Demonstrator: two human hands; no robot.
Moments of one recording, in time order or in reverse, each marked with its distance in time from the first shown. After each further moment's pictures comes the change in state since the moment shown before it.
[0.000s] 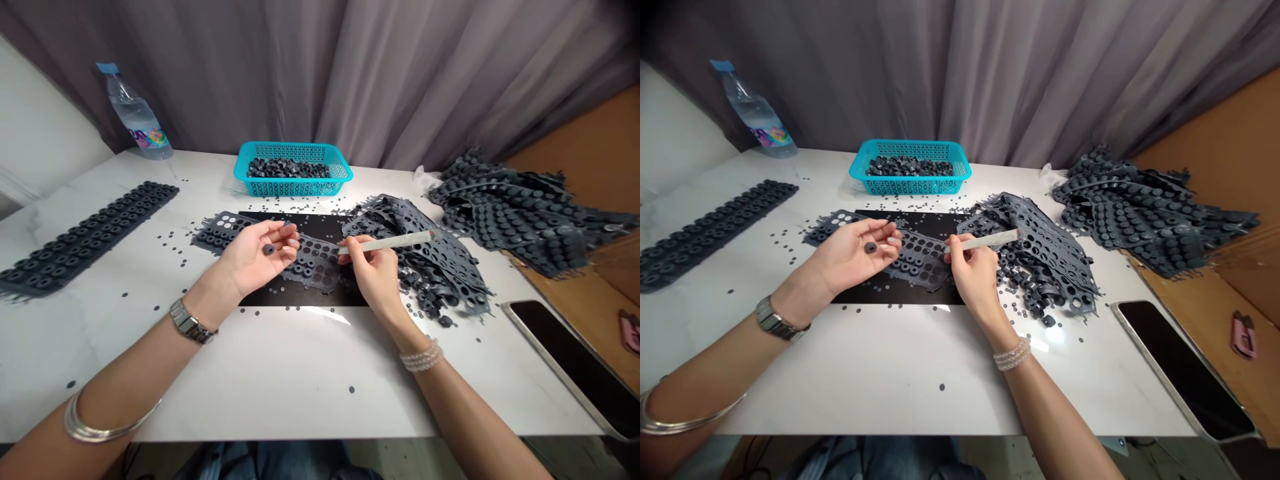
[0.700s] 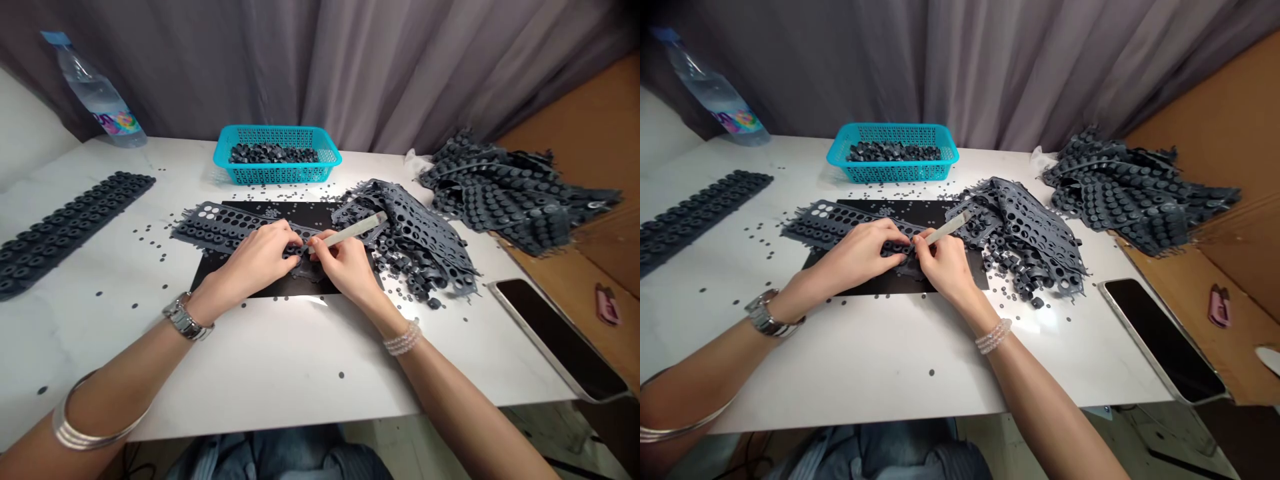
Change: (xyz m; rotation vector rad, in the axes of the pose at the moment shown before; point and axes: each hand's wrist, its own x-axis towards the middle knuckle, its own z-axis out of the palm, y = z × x) left_hand 0.010 -0.021 -0.005 1.999 -0.143 0.679; right_hand -0.002 -0.002 0.012 -0.150 -0.243 -0.098
